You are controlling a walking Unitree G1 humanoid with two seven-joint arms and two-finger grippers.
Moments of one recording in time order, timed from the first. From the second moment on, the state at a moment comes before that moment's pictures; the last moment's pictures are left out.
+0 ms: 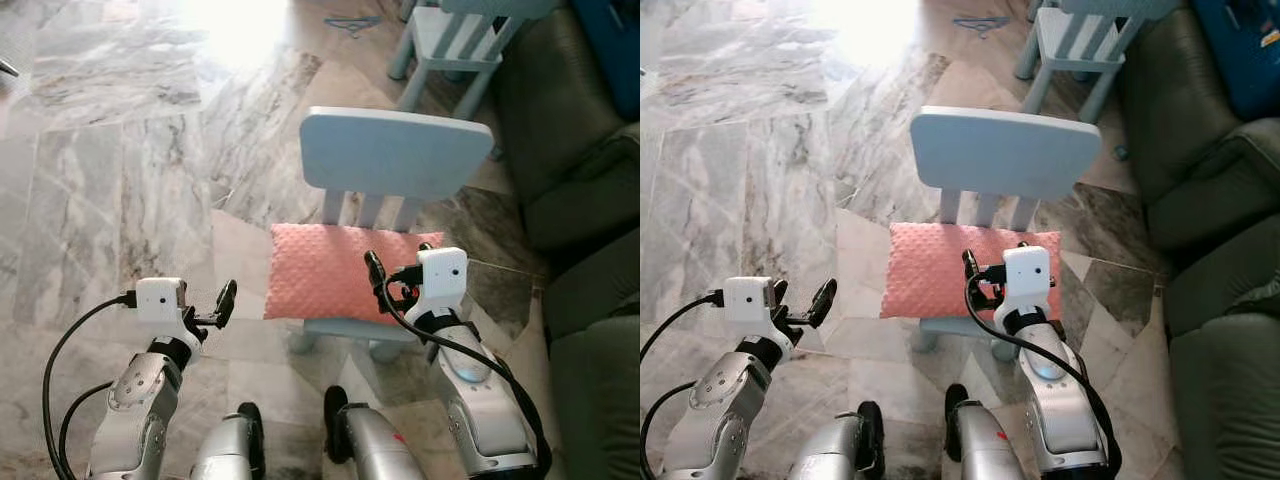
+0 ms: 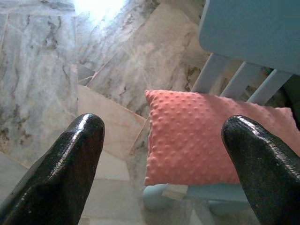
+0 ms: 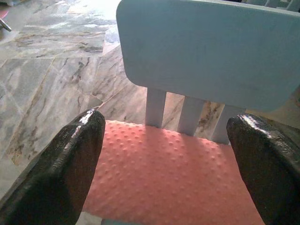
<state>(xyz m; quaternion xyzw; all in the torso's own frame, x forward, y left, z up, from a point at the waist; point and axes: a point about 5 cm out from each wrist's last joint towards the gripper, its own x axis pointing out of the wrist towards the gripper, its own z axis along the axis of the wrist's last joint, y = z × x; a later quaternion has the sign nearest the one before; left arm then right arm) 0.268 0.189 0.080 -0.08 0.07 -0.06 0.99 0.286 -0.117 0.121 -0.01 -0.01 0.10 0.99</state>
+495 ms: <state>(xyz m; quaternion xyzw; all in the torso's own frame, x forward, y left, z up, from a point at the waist) 0.265 0.193 0.079 -0.08 0.07 -0.07 0.99 0.287 -0.108 0.122 0.00 -0.01 0.12 0.99</state>
